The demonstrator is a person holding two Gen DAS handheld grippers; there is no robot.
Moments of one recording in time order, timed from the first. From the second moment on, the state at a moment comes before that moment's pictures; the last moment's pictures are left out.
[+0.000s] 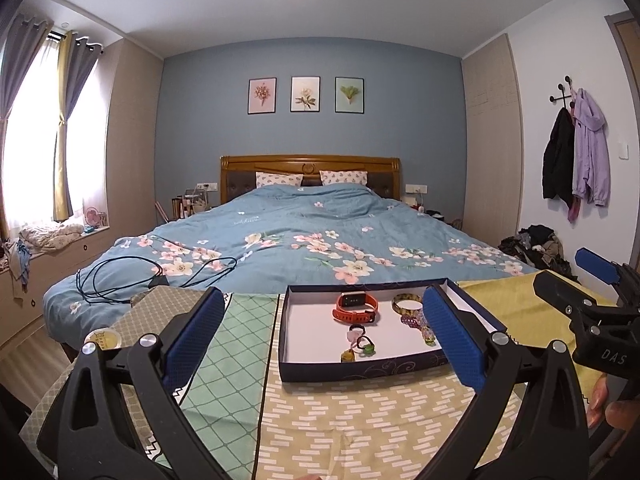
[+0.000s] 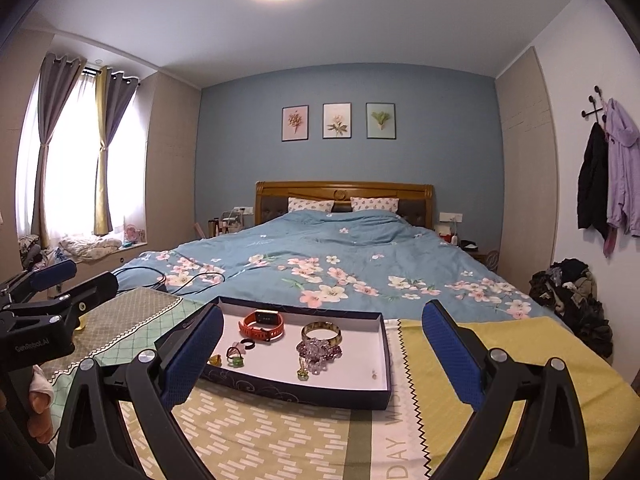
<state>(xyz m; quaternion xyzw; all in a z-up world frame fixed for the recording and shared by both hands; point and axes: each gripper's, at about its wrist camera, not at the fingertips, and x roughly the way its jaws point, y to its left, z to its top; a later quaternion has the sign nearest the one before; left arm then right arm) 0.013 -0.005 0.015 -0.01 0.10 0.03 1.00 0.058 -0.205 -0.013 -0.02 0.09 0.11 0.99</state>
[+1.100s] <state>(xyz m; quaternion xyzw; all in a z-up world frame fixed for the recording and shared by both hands) 0.010 -0.007 0.020 -0.02 0.09 0.02 1.00 0.047 -0.208 -0.007 -0.01 0.08 0.10 0.99</state>
